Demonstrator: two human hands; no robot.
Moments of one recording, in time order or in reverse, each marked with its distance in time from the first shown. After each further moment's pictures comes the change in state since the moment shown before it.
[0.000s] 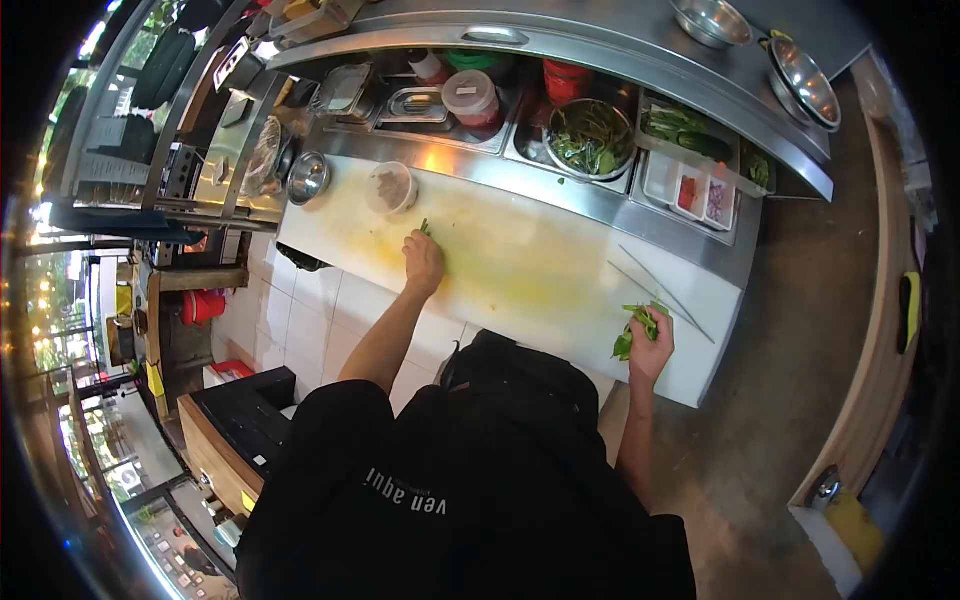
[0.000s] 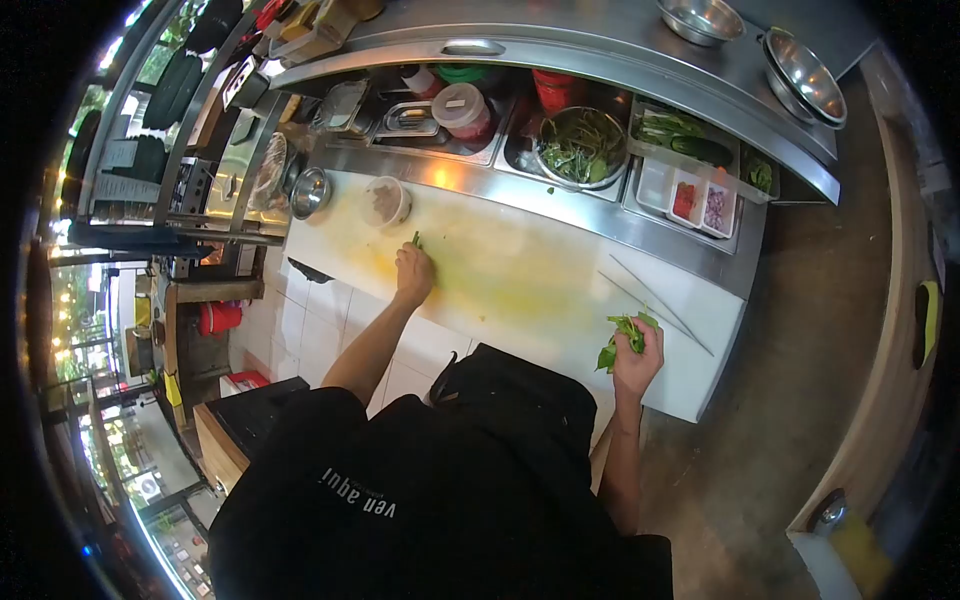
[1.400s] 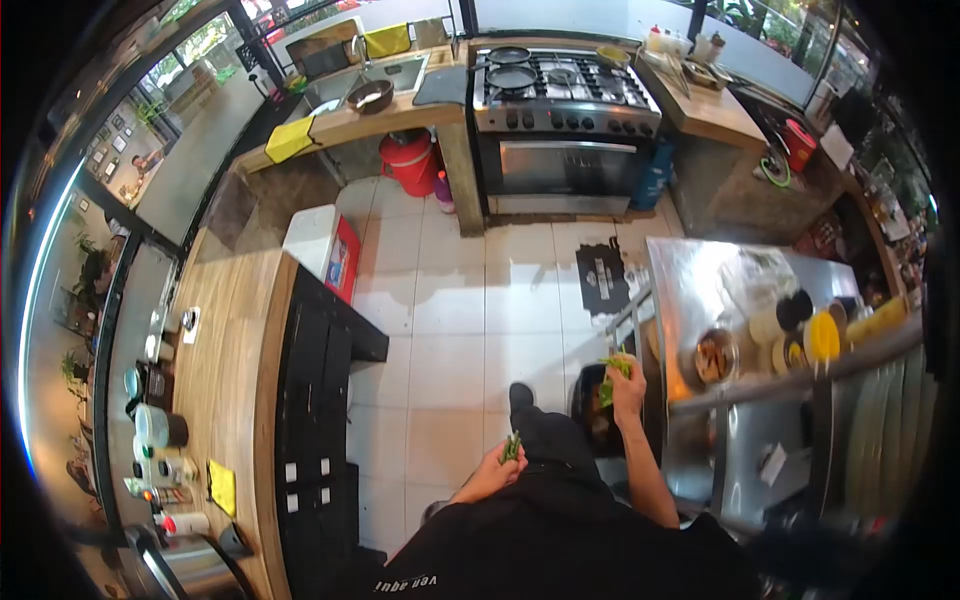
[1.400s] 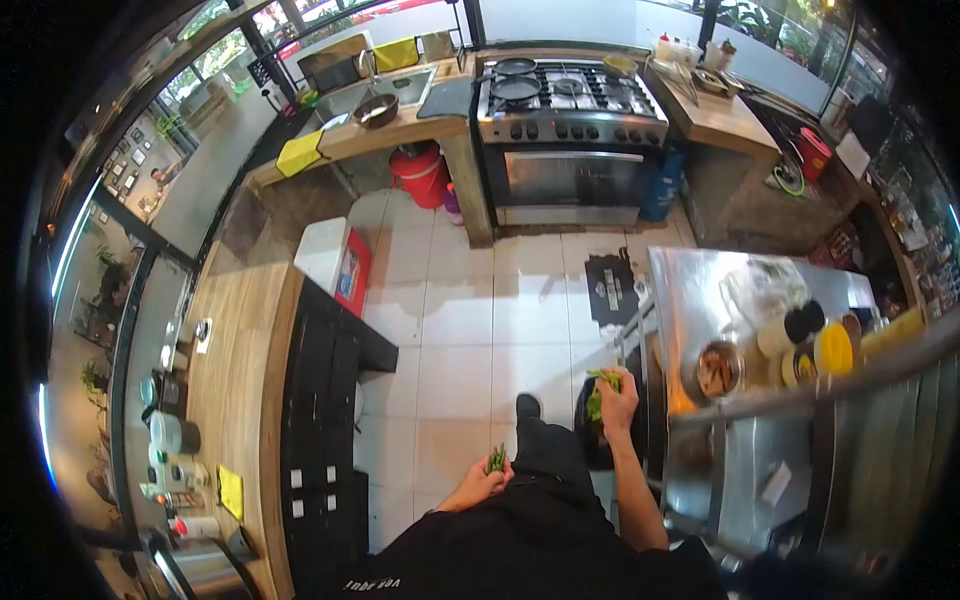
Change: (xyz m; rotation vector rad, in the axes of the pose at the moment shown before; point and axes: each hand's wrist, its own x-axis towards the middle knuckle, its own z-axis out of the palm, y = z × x) left_hand -0.174 -0.850 0.029 -2.328 0.465 -0.741; right_hand -0.498 -0.366 1.124 0.178 -1.279 -0.098
